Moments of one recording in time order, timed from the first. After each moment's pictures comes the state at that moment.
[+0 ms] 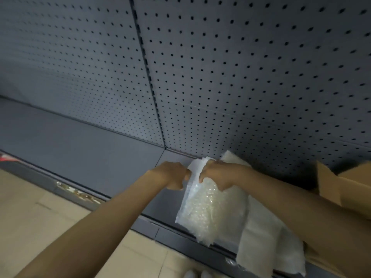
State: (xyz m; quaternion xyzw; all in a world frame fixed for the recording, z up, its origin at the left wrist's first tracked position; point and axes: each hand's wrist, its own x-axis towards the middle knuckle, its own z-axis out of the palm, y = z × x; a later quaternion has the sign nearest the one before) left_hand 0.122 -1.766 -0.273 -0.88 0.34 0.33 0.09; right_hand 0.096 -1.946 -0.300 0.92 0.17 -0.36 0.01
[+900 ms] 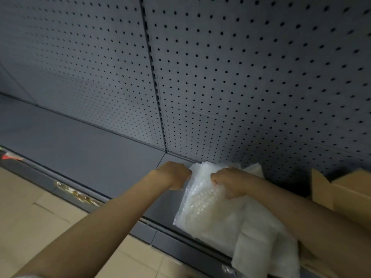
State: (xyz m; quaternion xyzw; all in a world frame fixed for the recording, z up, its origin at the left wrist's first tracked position) left_hand 0.110 -1.776 -0.254 -0.88 0.35 0.28 0.14; right_hand 0.066 -1.978 -0.288 0.94 0.17 -0.30 -0.01
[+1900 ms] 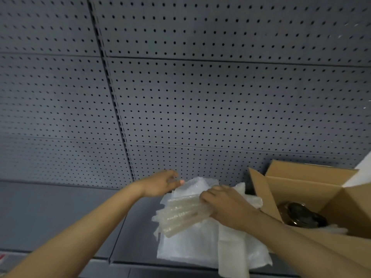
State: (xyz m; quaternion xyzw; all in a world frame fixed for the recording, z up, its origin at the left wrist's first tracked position) left_hand 0.087 -1.774 -0.181 -0.88 0.35 0.28 -0.16; right_hand -0.069 -1.957 -0.209 0.99 0.11 0.04 0.00
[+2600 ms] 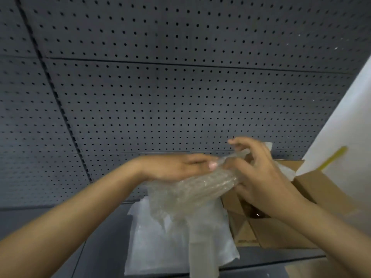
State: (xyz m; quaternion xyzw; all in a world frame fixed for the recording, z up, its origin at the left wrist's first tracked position) left_hand 0.005 -1.863 -0.064 -0.70 0.57 0.36 -0.25; right_hand -0.164 -2.016 -0.094 0.94 0.02 0.33 0.03
